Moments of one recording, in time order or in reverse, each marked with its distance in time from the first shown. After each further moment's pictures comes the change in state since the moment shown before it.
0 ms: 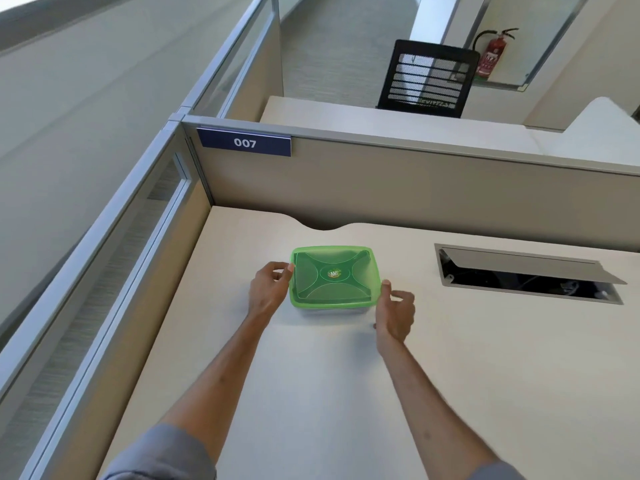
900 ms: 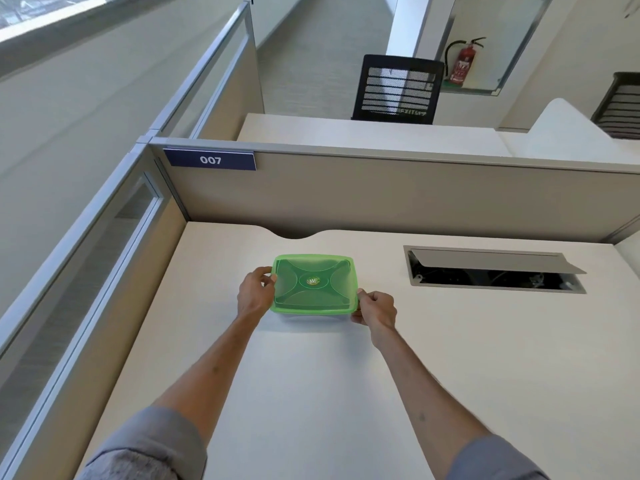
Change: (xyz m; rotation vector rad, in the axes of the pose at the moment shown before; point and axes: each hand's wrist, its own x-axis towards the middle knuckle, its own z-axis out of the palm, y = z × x) left_hand -0.015 0.032 0.041 0.234 0.017 0.047; right_hand 0.032 -0.013 -0.053 -0.040 -0.278 0.007
